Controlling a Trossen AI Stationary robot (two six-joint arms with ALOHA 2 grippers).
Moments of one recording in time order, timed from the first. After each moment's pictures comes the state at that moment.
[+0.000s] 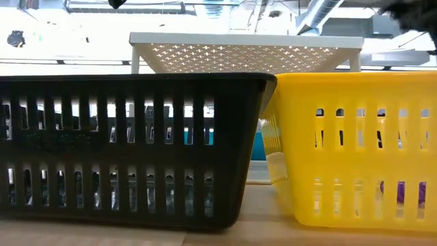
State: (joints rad) left arm -0.16 1.00 1.13 -0.68 -0.25 -0.31; right arm 0.67 1.42 1.05 -1.17 0.14 2.14
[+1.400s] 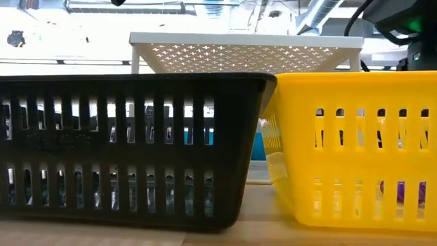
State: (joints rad) left arm -0.16 1.00 1.13 -0.65 -0.28 -0.31; right arm 0.51 1.57 0.70 -0.59 0.00 1.98
